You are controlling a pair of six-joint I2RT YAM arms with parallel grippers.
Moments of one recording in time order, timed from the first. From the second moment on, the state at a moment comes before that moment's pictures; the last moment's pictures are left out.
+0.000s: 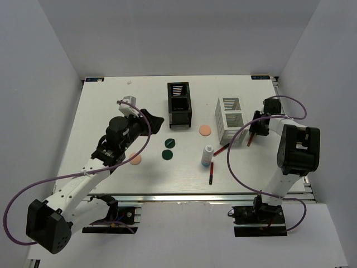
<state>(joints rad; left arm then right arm) -0.50 1.00 0.72 0.14 0.03 -0.56 -0.11 1.79 1.06 -0.28 -0.04 0.18</state>
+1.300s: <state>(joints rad) -0.50 0.89 0.63 0.09 0.02 -0.64 0.22 1.49 1.24 0.21 -0.49 -0.06</state>
